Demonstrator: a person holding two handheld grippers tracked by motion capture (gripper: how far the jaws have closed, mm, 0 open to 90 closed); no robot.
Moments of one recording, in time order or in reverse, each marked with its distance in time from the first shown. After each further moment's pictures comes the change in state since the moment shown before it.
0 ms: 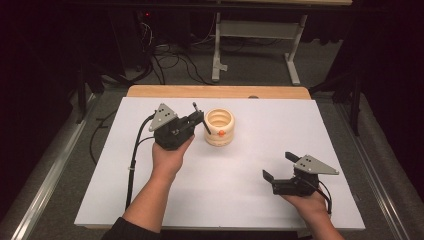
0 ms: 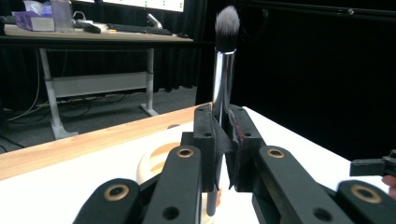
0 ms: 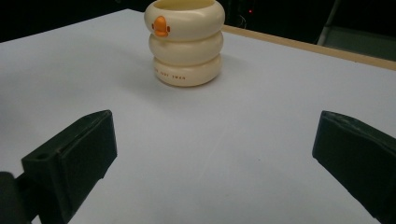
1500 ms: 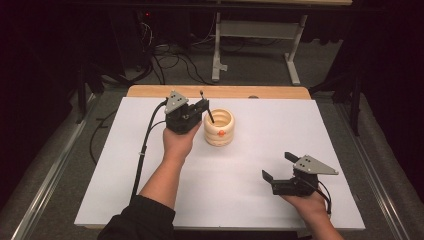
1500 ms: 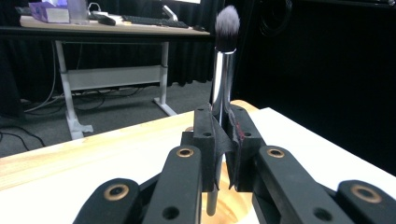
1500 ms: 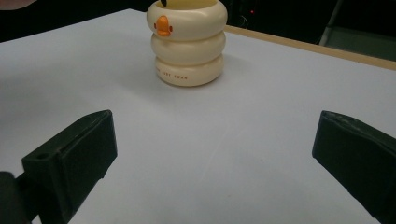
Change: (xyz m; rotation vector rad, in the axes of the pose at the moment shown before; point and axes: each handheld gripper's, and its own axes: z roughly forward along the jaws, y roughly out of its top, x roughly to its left) left arm 0.020 0.001 0.049 0.023 0.060 -0.020; right arm 0.001 -0.001 0.001 -0.002 0.006 -0.008
